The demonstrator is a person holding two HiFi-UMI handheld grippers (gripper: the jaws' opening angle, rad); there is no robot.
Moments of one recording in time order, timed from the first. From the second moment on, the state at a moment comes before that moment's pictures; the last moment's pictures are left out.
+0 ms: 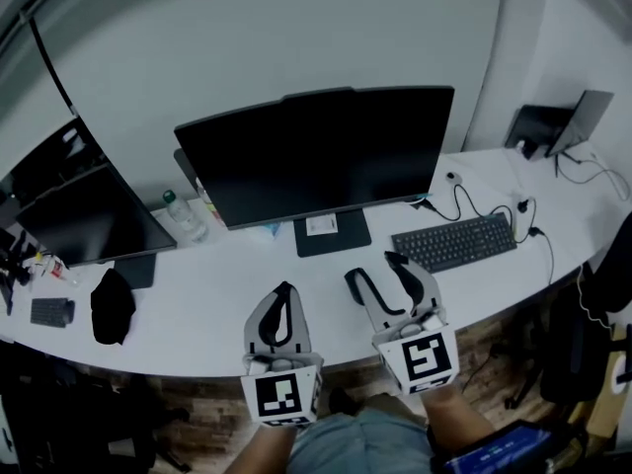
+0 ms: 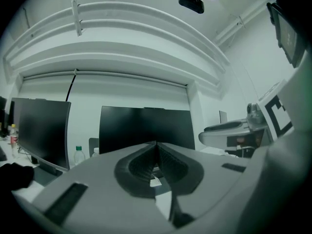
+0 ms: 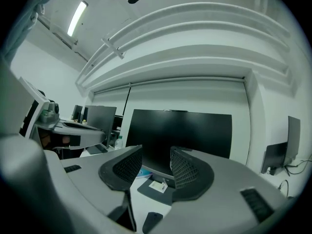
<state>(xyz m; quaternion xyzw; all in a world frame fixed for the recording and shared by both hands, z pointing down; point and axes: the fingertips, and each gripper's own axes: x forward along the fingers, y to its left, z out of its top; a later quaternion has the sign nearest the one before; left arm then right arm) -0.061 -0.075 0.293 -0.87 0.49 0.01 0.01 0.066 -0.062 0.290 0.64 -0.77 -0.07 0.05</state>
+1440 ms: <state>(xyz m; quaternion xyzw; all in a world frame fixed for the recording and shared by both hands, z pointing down) -0.042 -0.122 0.460 -0.83 0.52 -0.16 -0.12 0.088 -0.113 0.559 0.56 -0.77 0.20 0.22</state>
